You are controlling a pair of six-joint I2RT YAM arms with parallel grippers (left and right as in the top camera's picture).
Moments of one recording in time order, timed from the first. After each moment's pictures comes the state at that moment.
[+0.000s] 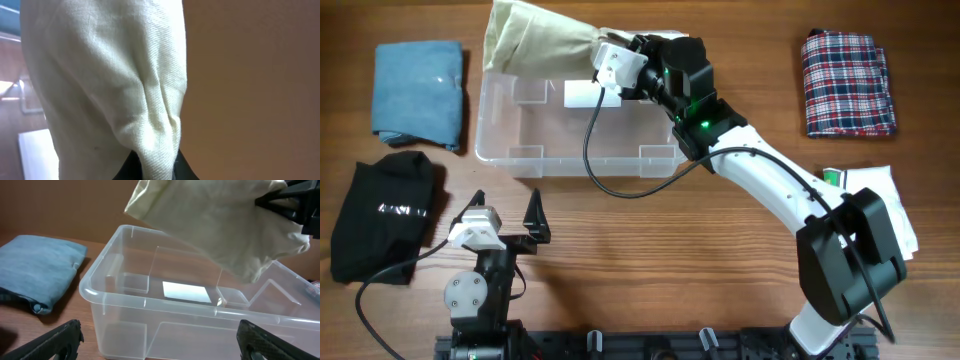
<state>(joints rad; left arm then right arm) 0.05 0.01 0.01 -0.06 0.10 -0.20 0.55 1.84 1.31 0.36 -0.14 -0.88</state>
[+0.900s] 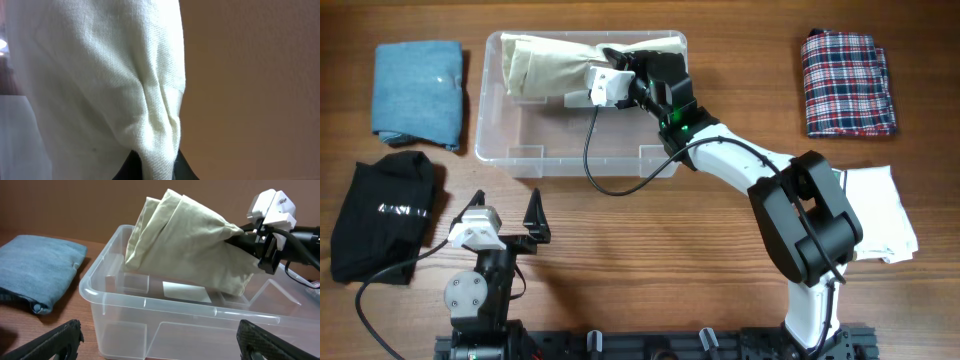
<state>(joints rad) 0.05 0.01 0.01 -0.06 0.10 -0.20 0.55 2.07 1.31 0.56 -0.13 -1.05</state>
